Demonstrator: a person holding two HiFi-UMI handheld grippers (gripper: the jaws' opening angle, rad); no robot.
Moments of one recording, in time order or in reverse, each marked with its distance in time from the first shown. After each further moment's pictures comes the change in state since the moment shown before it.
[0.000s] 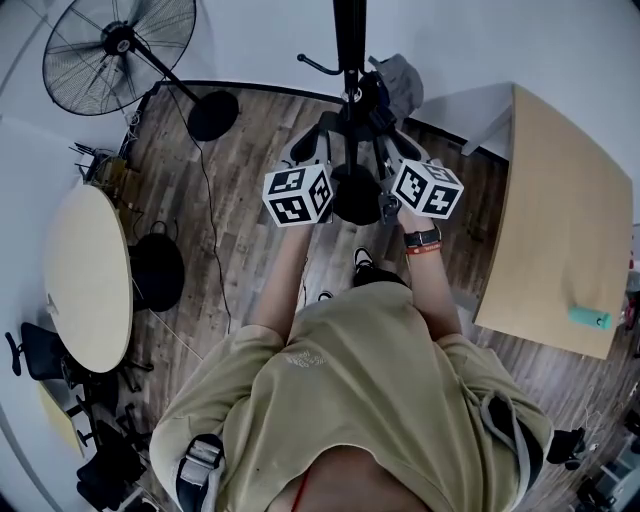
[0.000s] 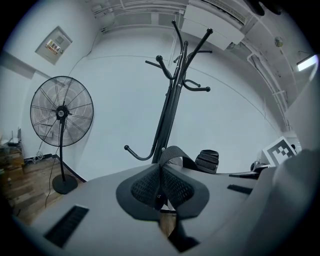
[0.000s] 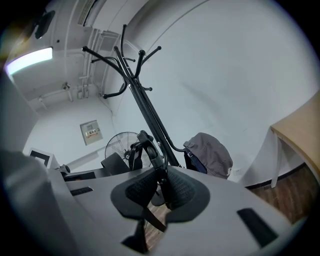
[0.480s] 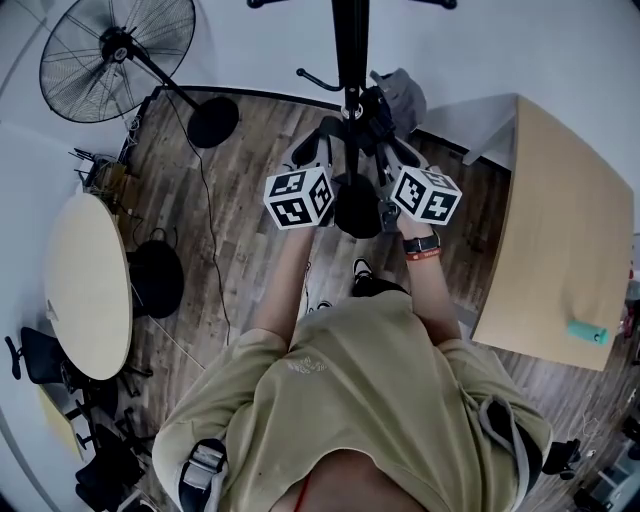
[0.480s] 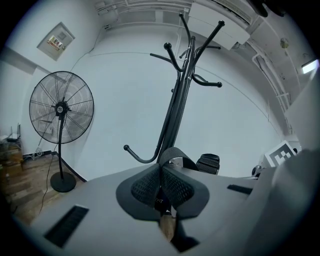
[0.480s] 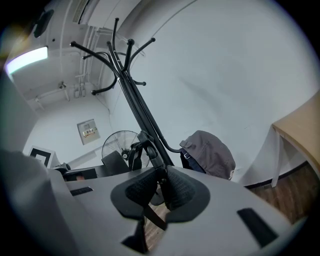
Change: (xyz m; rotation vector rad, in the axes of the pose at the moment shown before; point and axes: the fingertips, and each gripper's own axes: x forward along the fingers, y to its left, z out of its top) left arm 0.051 0.016 0.004 -0.032 0.005 0.011; right arm 0.042 -0.025 0.008 0.015 0.024 -0.004
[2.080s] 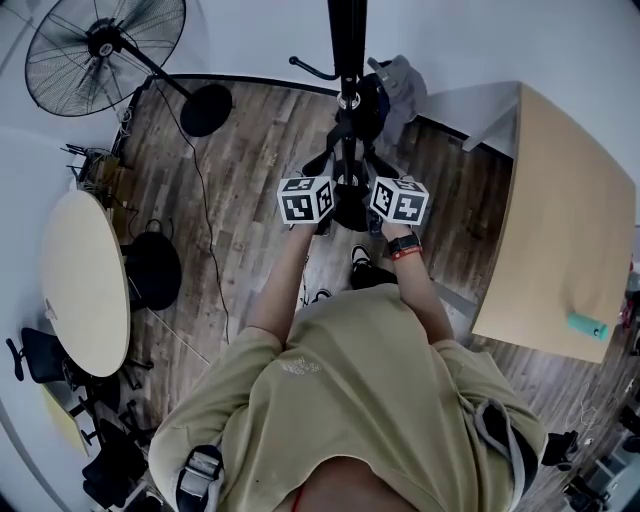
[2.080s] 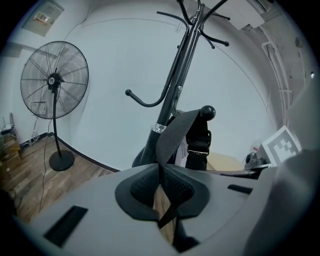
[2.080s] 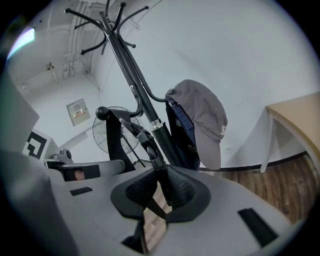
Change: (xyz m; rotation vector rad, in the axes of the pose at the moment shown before) left arm 0.033 0.024 -0.143 -0.021 0.302 -0.059; right arm 0.034 -0.051 -0.125 -0.019 0.222 -0.107
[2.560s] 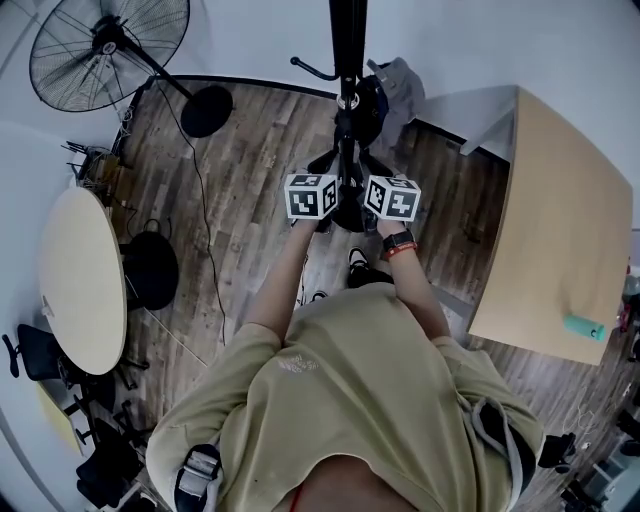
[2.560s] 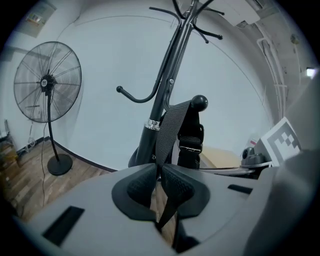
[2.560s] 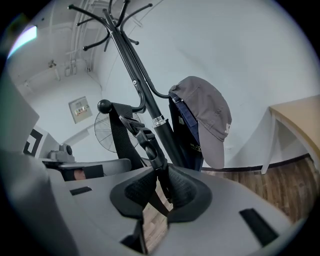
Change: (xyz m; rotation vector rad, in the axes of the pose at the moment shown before) left arm 0.005 -0.014 -0.008 0.049 0.027 -0.030; right arm 0.005 0.007 -0.008 -0.023 0.015 0.013
